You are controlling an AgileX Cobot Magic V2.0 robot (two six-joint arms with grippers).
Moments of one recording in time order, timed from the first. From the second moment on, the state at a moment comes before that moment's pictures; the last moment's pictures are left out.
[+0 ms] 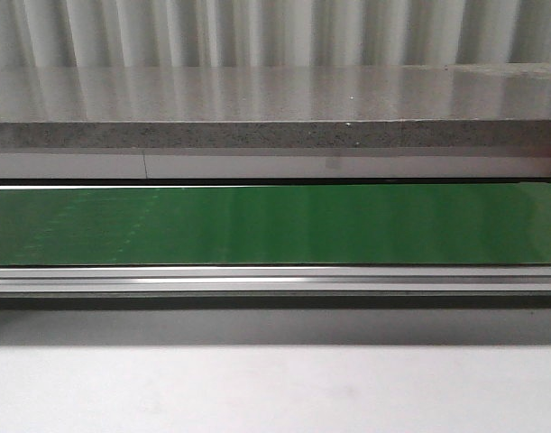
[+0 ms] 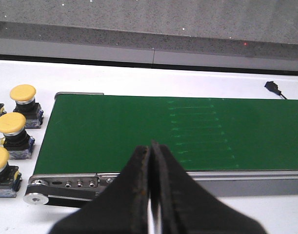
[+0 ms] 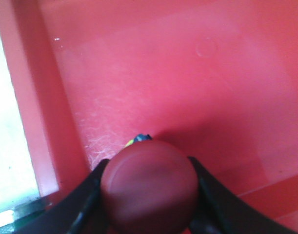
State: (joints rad) left arm -0.06 0.33 -0.49 -0.19 0.61 0.04; right arm -0.44 1.85 -1.15 0.17 0.31 -0.09
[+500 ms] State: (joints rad) left arm -0.06 0.33 -0.49 -0.19 0.61 0.04; right arm -0.44 1.76 -1.15 0.17 0.30 -0.09
